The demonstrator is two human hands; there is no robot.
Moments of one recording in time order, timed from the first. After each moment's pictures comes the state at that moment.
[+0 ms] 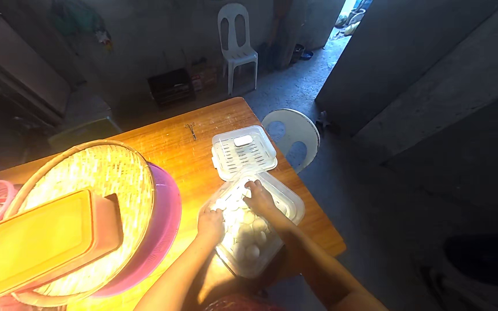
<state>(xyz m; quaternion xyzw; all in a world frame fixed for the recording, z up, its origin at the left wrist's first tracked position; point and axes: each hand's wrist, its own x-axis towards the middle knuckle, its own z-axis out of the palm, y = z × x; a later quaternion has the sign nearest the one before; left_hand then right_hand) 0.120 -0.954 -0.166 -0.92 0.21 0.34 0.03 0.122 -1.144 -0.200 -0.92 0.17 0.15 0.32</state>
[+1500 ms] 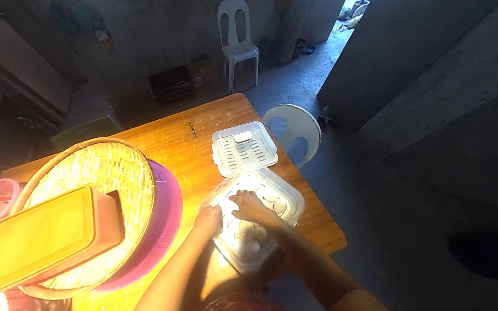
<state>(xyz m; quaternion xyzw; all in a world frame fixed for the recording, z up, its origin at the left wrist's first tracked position) 0.129 -0.941 -0.171 -0.90 0.20 0.37 -0.04 0.104 -1.107 -0.184 -0.94 -0.04 0.24 0.23</state>
